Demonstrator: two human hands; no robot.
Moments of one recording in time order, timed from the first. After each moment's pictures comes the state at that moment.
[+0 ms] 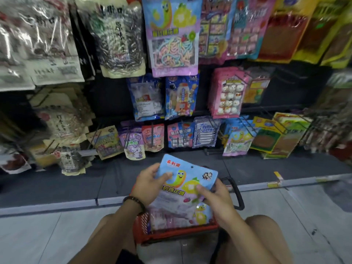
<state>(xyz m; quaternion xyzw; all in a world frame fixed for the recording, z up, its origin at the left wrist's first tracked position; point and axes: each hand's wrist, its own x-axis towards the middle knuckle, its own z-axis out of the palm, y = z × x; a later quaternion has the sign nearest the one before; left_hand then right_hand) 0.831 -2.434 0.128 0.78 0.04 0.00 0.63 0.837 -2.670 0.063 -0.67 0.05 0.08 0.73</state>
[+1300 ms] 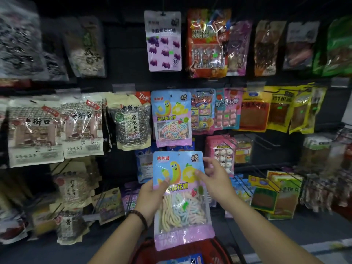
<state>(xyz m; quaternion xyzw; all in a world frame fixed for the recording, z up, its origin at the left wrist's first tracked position) 0.862 -2.449 0.288 0.69 0.03 0.09 0.72 0.923 -2.661 0.301 -0.77 -0.08 -0.09 0.62</state>
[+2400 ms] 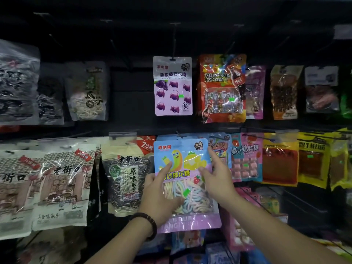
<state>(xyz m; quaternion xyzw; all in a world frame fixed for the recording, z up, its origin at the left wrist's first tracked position) 1.027 -2.420 0.412 0.82 -0.10 0.26 0.50 1.106 -2.611 0.426 -0.74 -0.18 -0.22 0.61</state>
